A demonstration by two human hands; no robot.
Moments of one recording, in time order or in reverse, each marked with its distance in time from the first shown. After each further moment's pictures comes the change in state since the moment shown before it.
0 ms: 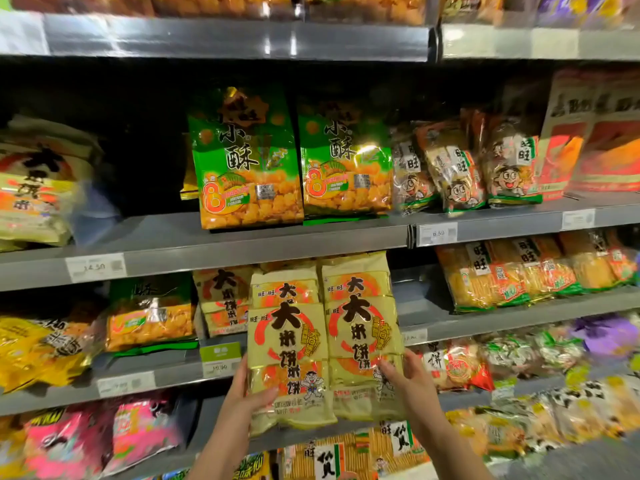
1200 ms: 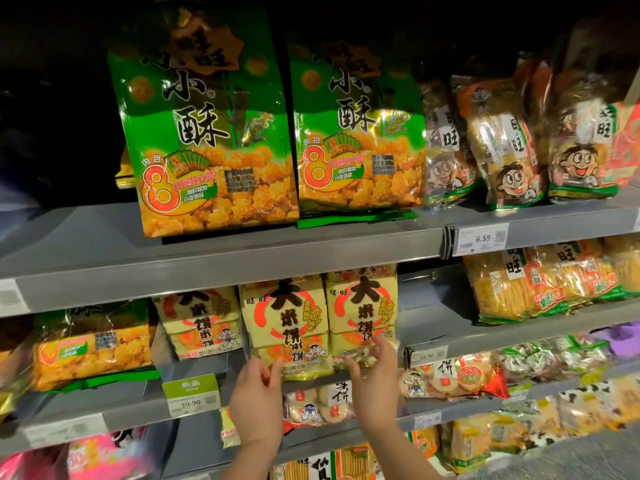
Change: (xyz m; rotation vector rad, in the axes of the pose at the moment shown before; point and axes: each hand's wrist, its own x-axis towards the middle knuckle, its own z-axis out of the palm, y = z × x) left_hand 0.134 -0.050 0.026 0.973 0.623 0.258; right_hand 0.112 0.034 0.076 -0.519 0.336 -0.086
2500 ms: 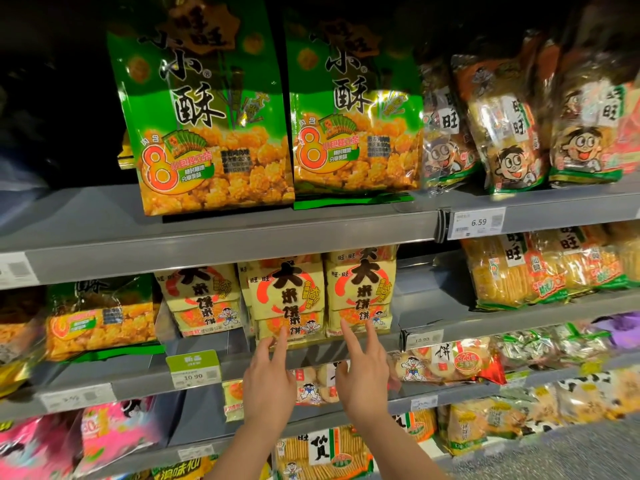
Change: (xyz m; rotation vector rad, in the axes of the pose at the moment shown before) left_hand -0.019 0.006 -0.005 0.423 -0.363 0.223; right_hand -0.018 0.001 -0.006 -0.492 -0.219 -0.193
